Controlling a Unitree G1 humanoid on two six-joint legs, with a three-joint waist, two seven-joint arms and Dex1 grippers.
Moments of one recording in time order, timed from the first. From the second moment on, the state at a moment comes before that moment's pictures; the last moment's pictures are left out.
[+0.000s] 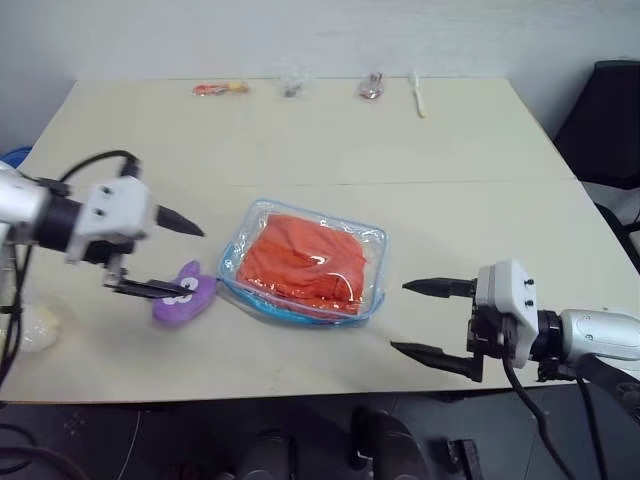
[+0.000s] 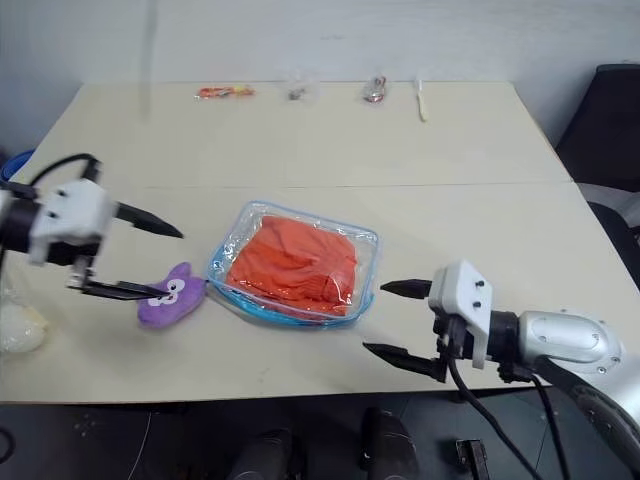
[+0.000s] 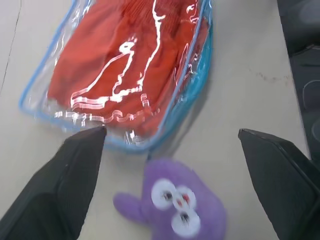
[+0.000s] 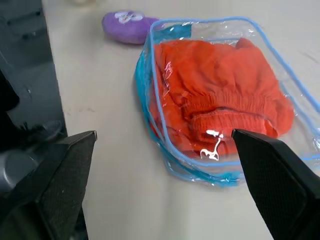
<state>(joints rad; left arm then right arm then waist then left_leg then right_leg) -0.63 1.13 -0.03 -0.05 -0.29 0.19 -1.48 0.01 -1.03 -0.13 -0.73 0.97 0.53 0.65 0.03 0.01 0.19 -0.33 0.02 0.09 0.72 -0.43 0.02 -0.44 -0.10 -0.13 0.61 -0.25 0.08</state>
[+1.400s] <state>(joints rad) -0.66 0.86 -0.22 0.20 0.00 -0.28 -1.33 0.03 -0.89 -0.09 -0.87 0.85 0.72 0.47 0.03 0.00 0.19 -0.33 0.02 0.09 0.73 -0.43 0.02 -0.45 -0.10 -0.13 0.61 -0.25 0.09</state>
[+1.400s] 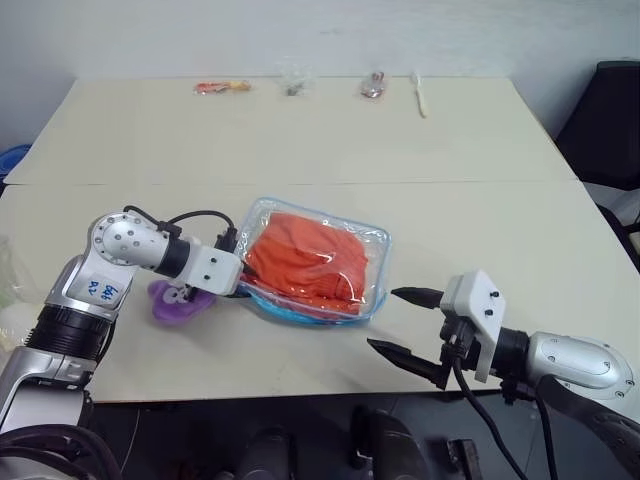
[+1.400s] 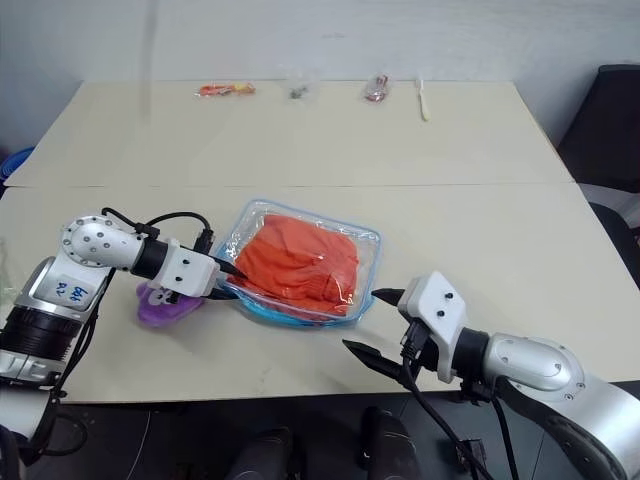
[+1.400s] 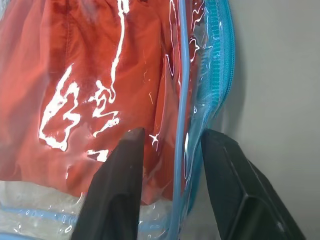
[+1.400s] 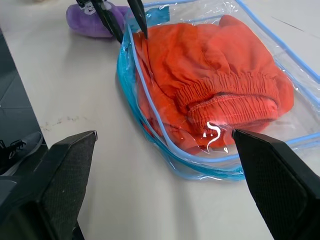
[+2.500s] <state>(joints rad) -0.51 0.69 -0.13 -0.35 -0.17 0.47 -0.92 -0.14 -0.73 0.32 -0.61 0.04 0.37 0.51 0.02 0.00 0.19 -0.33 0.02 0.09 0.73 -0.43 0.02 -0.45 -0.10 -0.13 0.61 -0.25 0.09</state>
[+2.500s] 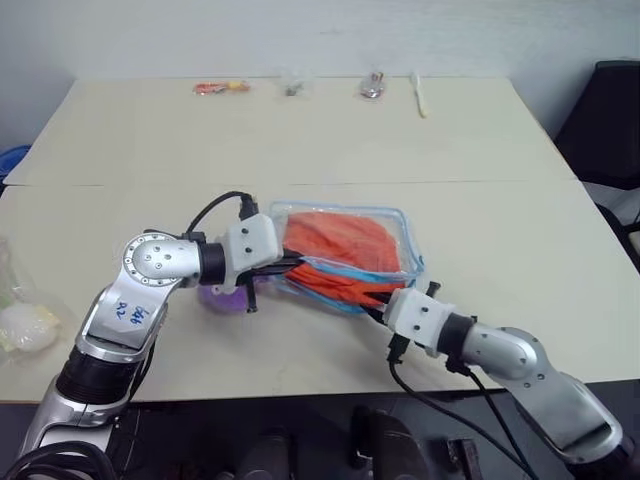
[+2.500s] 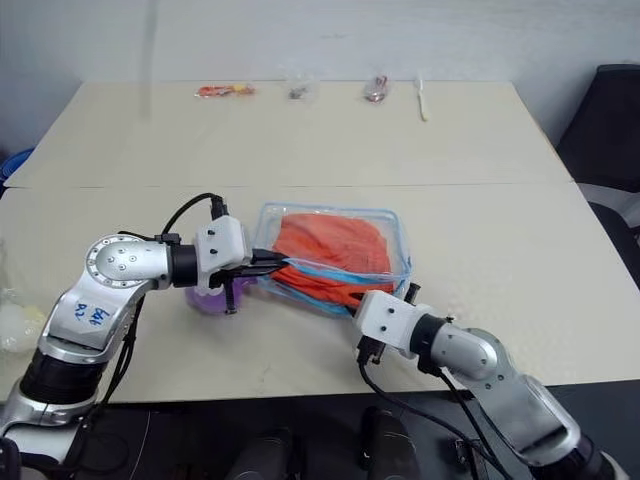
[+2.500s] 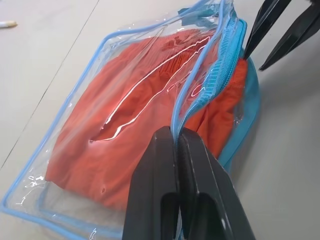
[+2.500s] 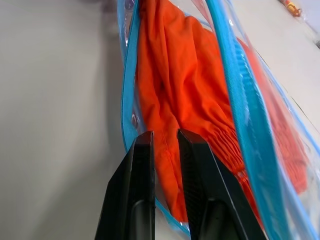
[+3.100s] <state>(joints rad) -0.52 0.68 -0.14 -0.35 -0.18 0.50 -0.92 -0.25 -0.63 0.43 -0.41 -0.26 0.26 0.53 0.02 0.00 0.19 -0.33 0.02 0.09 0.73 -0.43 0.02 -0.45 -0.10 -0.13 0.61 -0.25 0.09</state>
